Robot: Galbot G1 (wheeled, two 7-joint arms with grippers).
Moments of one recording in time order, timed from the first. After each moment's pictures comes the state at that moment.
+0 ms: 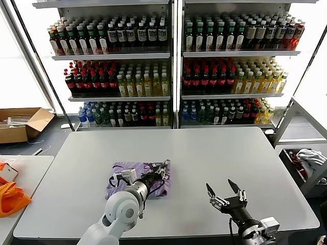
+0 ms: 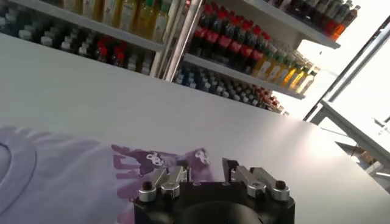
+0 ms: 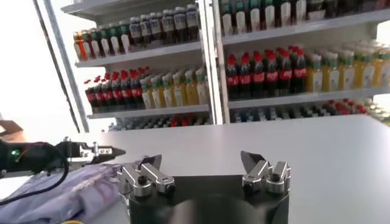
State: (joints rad) left arm 0.99 -1.25 -0.06 -1.90 -0.93 0.56 -0.44; right arm -1.61 1.21 0.51 2.23 0.46 -0.32 -0.02
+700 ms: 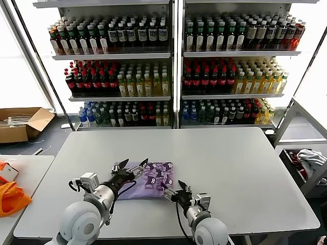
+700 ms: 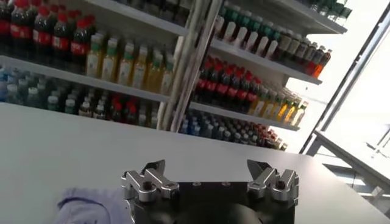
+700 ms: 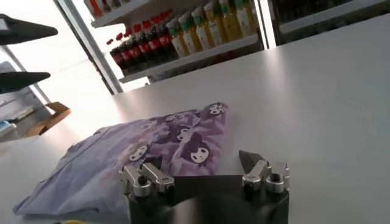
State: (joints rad) left arm 1.20 -1.10 -0.32 -2.15 -0.90 0.55 -0.29; right arm -1.17 1.35 0.10 1.81 0.57 -0.42 0.15
